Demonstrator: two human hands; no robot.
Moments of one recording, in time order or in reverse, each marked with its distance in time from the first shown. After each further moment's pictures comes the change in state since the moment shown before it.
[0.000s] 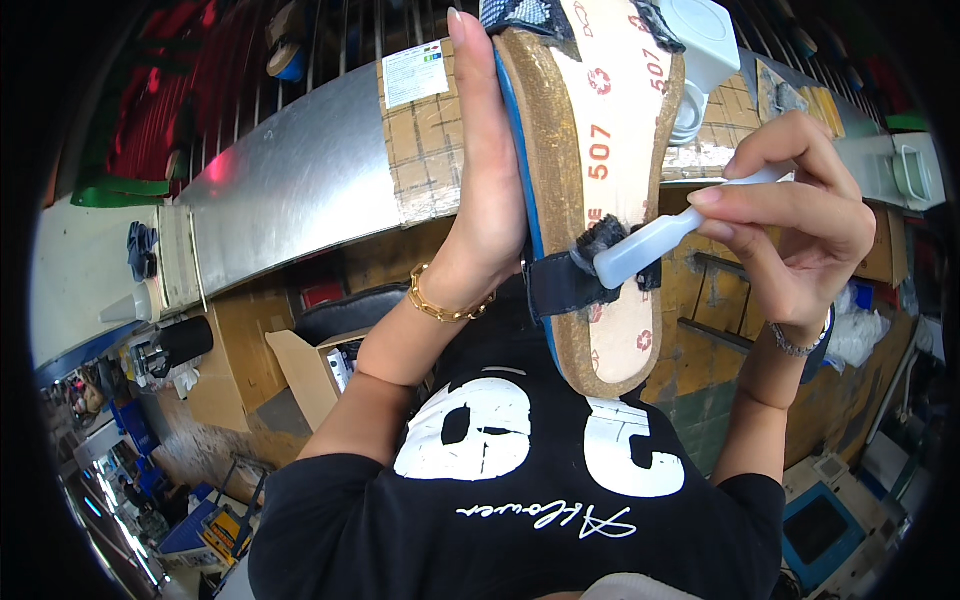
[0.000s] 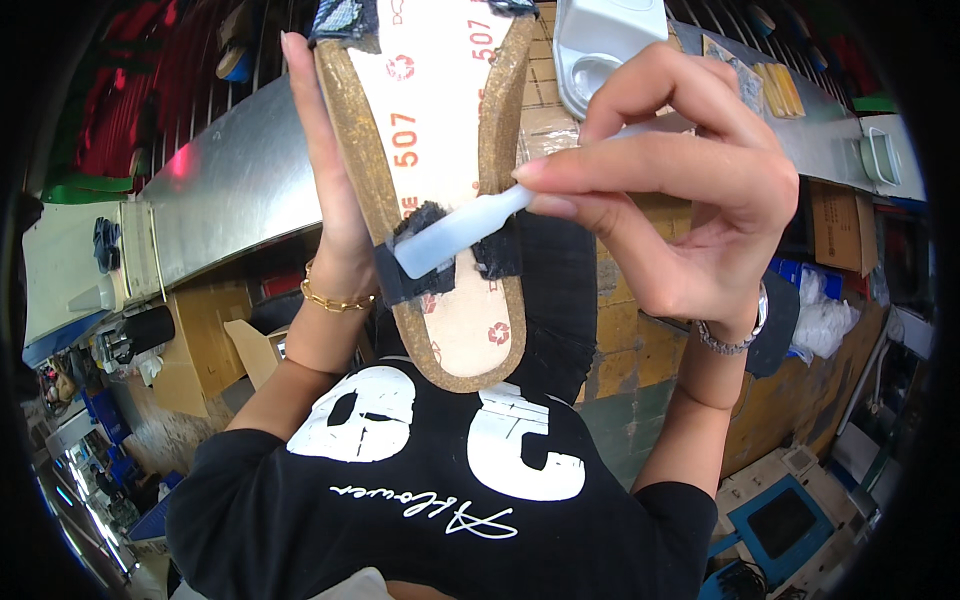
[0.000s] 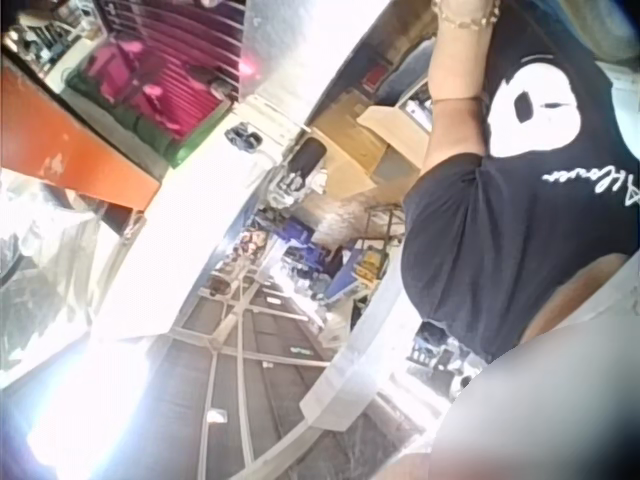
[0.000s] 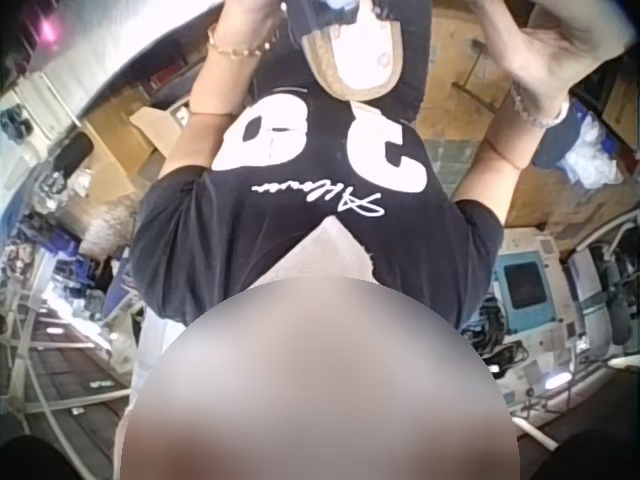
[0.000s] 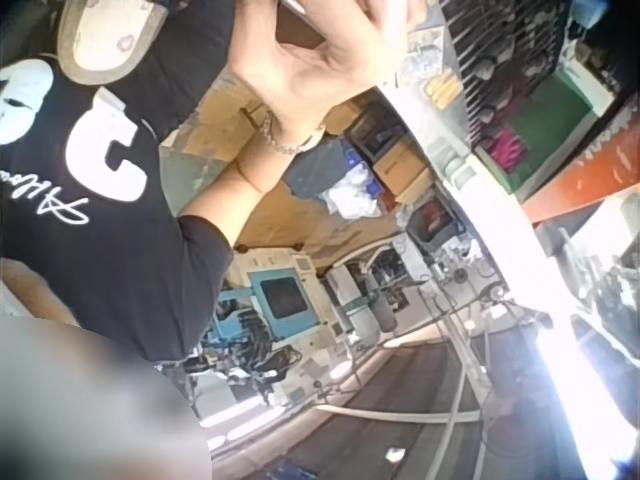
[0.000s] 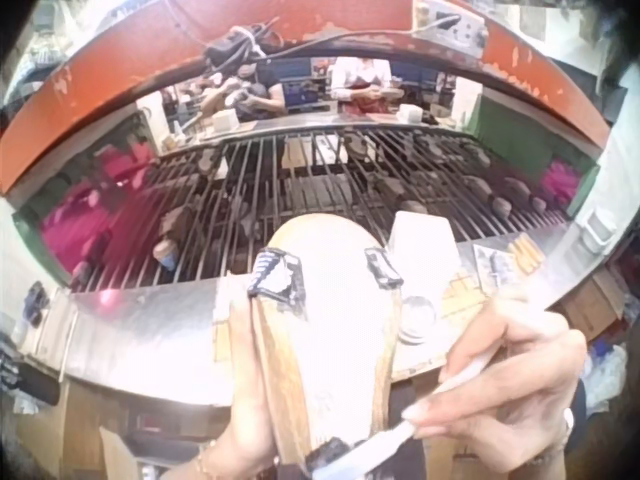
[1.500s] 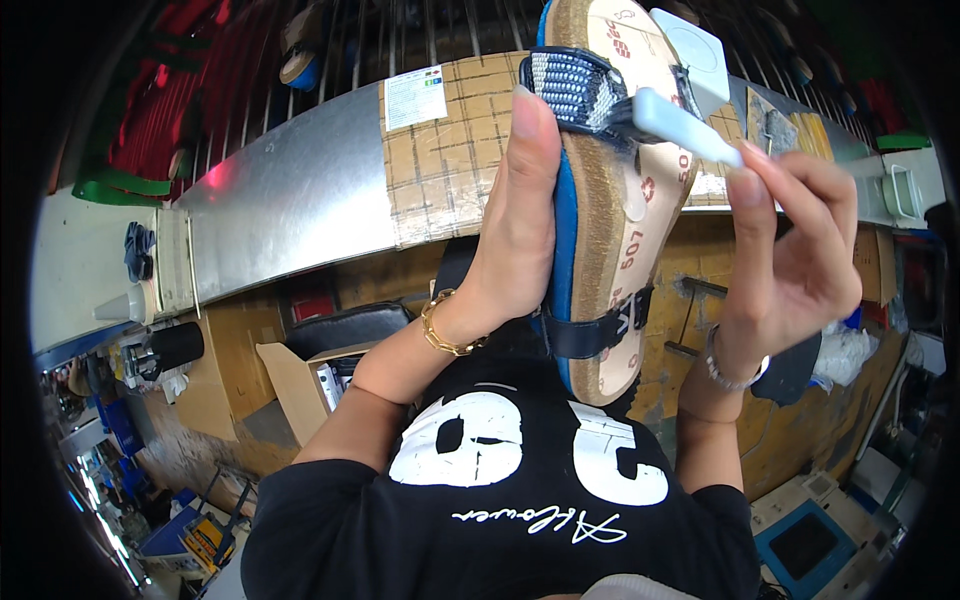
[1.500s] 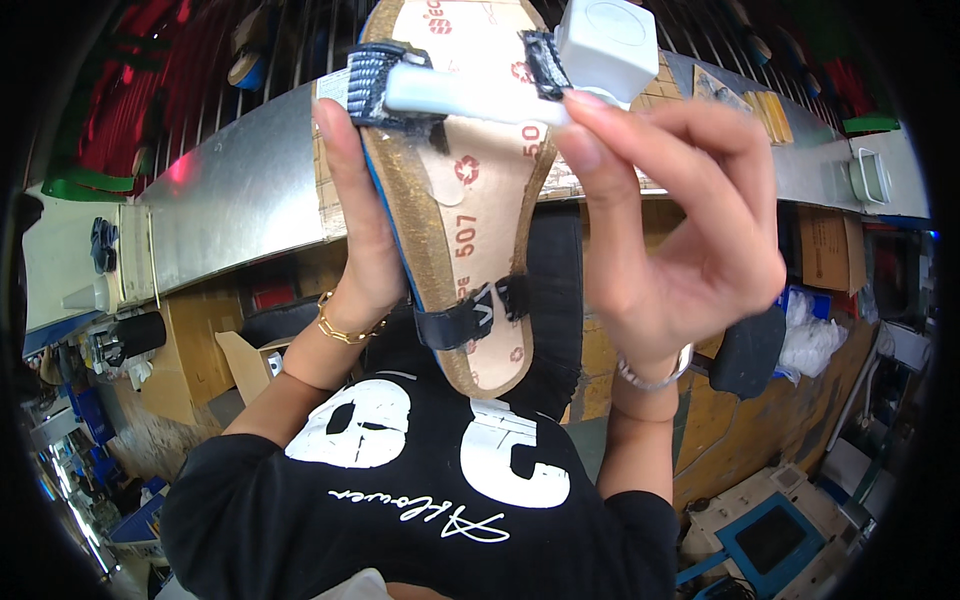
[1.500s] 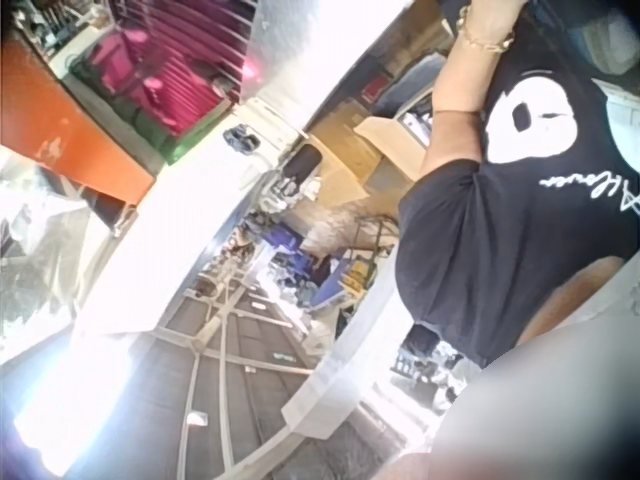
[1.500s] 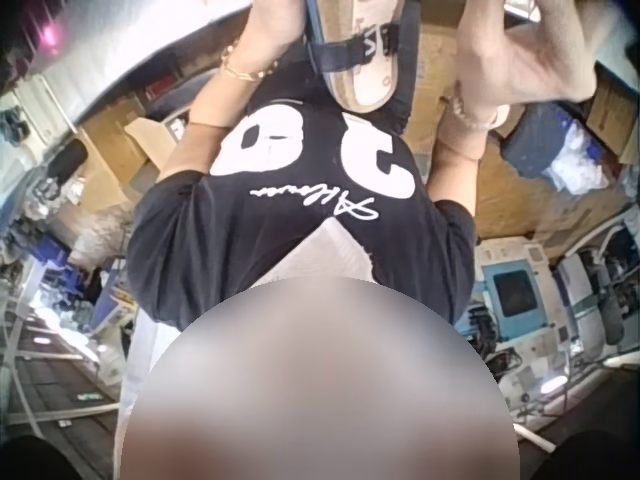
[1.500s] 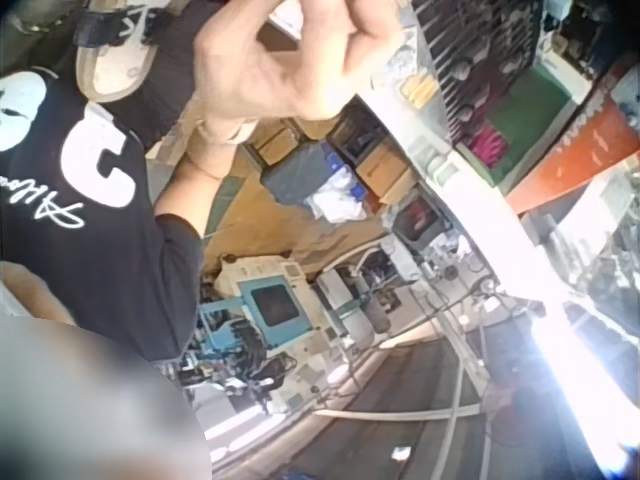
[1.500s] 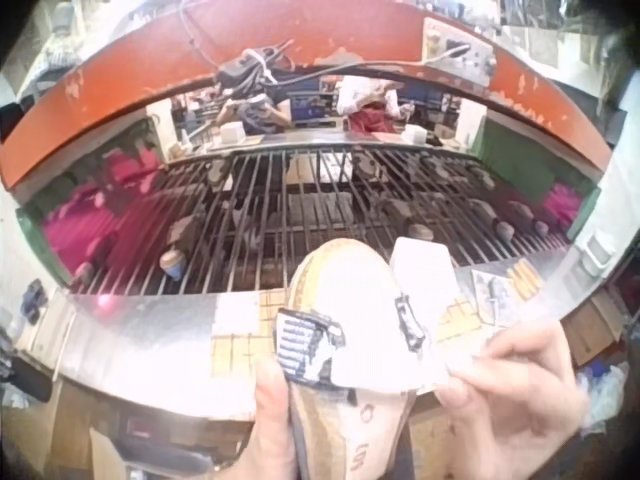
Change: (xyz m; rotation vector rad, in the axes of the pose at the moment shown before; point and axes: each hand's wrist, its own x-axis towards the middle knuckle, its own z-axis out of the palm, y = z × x) left_hand -0.009 -0.002 0.022 0.324 0.115 0.125; right_hand 0.003 -0.016 0.037 -0.101 0.560 0.105
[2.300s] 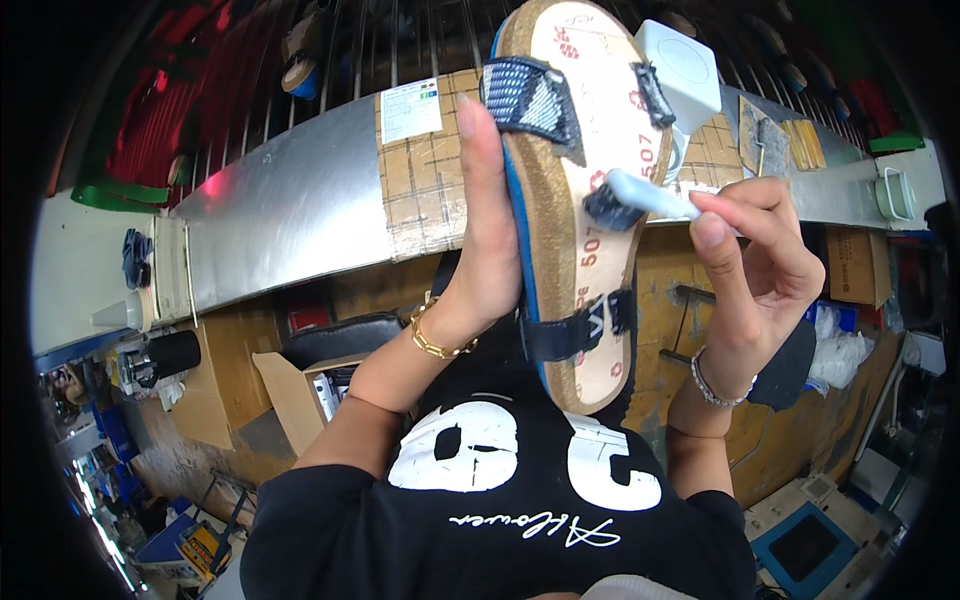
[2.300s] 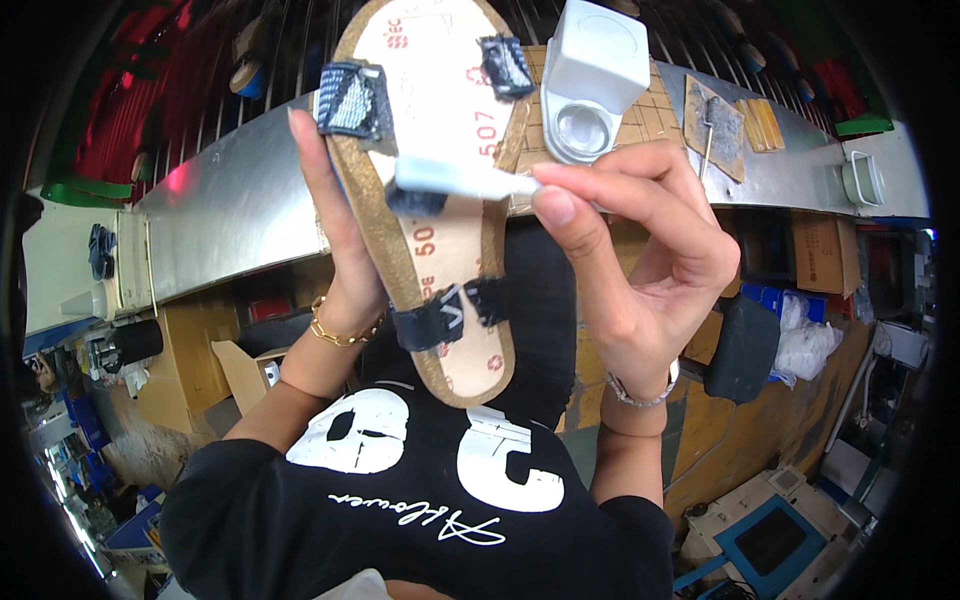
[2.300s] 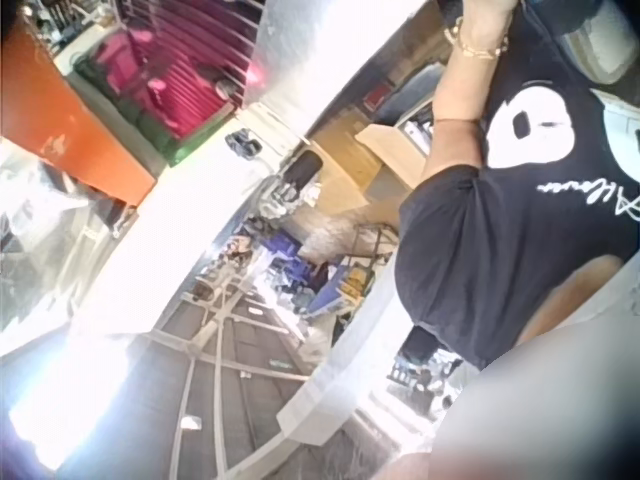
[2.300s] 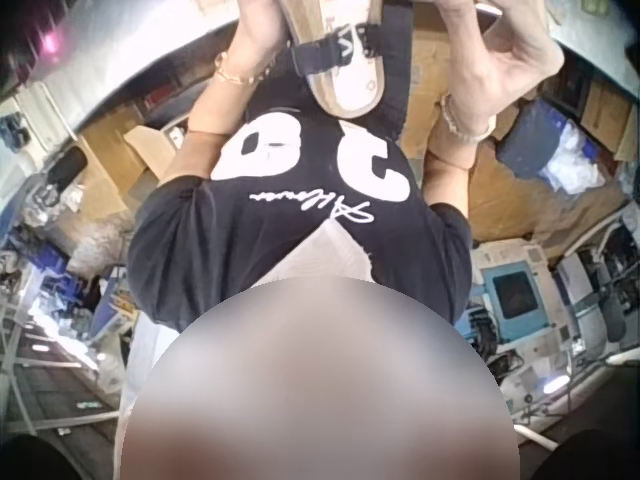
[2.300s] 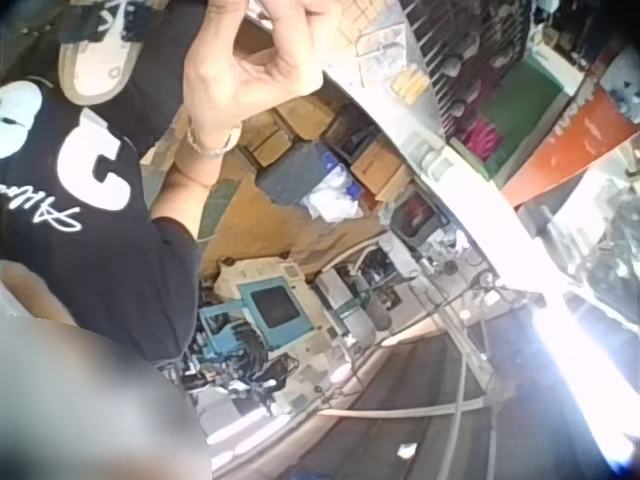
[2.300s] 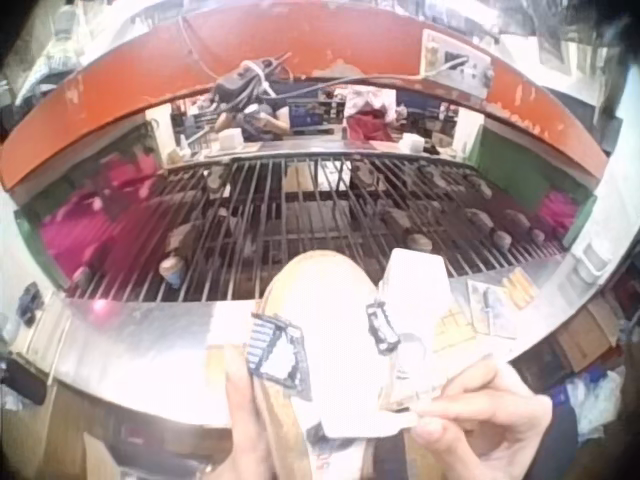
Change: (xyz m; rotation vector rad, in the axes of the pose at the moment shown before) left_hand 0.007 -0.008 -0.010 -0.821 -0.195 0.008; right_hand -0.012 -0.001 -0.006 0.257 -0.109 0.340
